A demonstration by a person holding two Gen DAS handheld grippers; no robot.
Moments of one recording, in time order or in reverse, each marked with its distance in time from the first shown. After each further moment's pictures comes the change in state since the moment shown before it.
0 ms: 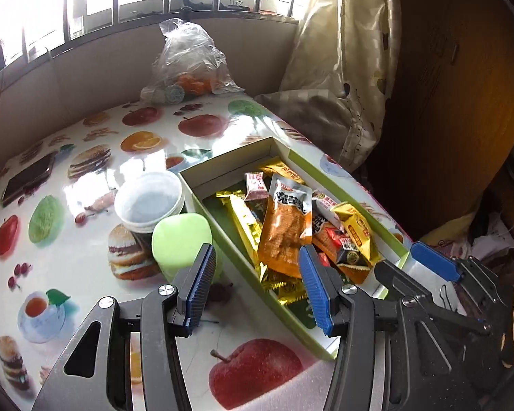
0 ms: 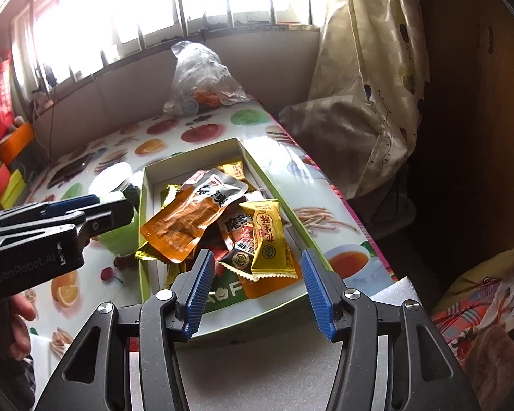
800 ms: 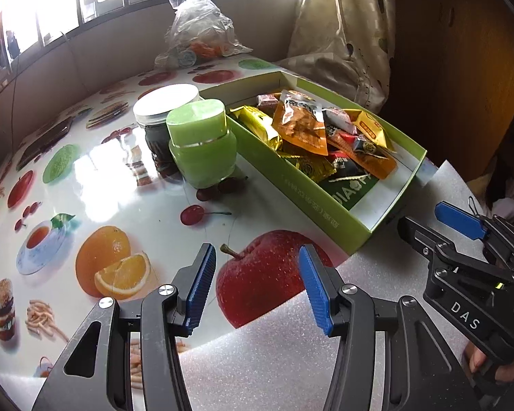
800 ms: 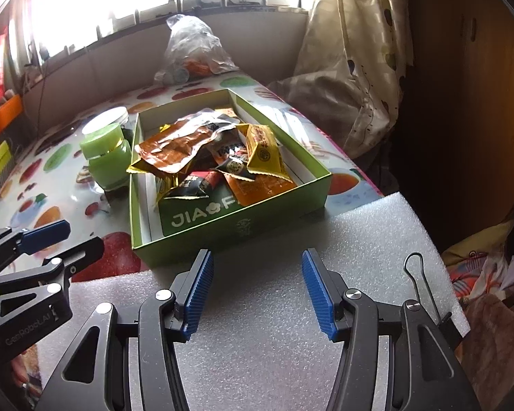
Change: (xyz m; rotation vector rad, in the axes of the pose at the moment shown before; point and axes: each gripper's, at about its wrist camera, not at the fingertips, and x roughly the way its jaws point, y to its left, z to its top) left arm 0.002 -0.002 -0.089 0.055 0.058 0.079; right arm -0.001 0.008 -0.065 -0.009 0.066 -0.082
